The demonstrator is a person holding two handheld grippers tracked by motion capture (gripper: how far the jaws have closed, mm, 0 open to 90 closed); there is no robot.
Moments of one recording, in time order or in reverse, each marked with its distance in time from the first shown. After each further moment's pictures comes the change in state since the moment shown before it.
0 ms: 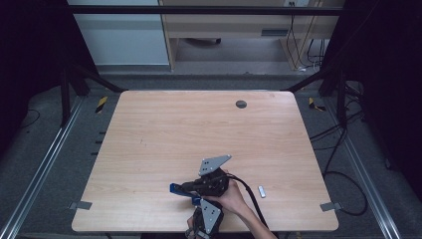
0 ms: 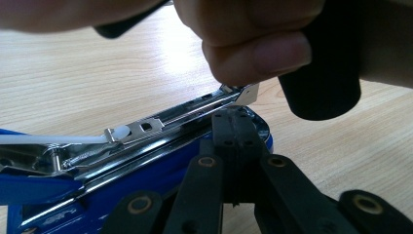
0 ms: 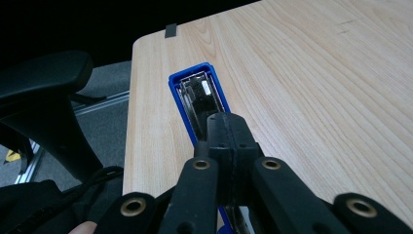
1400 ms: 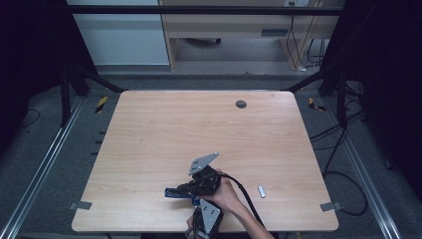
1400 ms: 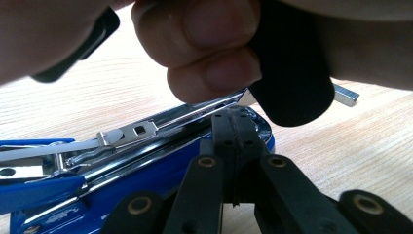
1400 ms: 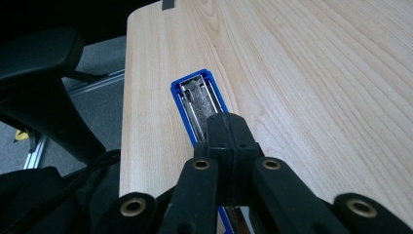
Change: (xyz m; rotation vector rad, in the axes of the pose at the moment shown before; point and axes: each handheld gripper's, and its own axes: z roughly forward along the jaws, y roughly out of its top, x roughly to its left) left arm 0.000 0.000 0.000 -0.003 0.002 -0.002; right arm -0.002 0.008 0.021 0.124 0.017 0.017
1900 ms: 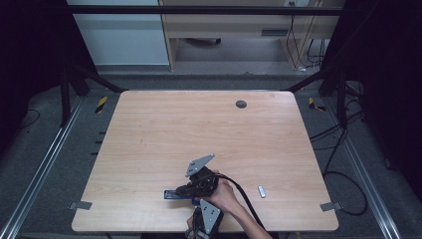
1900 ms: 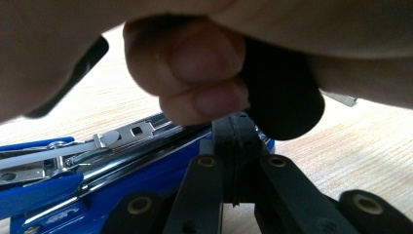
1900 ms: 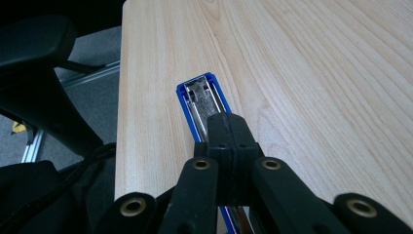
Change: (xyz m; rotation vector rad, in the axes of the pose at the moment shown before) left arm 0.000 0.000 0.000 0.000 0.001 0.001; right arm 0.001 0.000 0.009 0.039 -0.007 -0.003
